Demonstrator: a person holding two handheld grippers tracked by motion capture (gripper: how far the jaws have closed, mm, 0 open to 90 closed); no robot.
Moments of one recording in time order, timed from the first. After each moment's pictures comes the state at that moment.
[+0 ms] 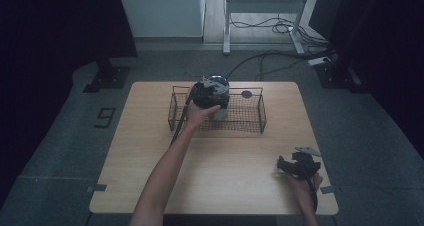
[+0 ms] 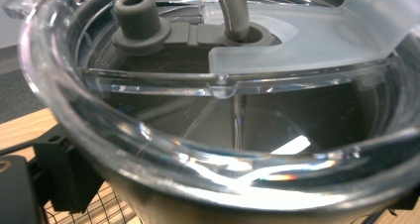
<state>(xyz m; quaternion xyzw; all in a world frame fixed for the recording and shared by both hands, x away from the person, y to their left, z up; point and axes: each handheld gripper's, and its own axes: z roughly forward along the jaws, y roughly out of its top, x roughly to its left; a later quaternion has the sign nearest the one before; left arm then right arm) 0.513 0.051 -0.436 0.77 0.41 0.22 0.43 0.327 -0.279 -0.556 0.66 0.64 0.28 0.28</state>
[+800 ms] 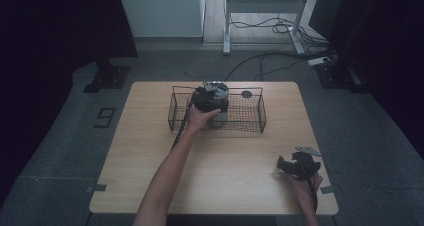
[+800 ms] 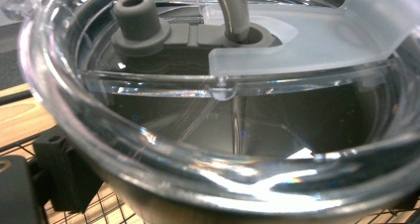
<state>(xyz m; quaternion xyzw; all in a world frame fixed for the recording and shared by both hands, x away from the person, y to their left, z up) 0.520 0.048 -0.462 0.77 0.43 0.21 0.41 0.327 -0.279 -0.556 0.66 0.64 0.28 0.28</state>
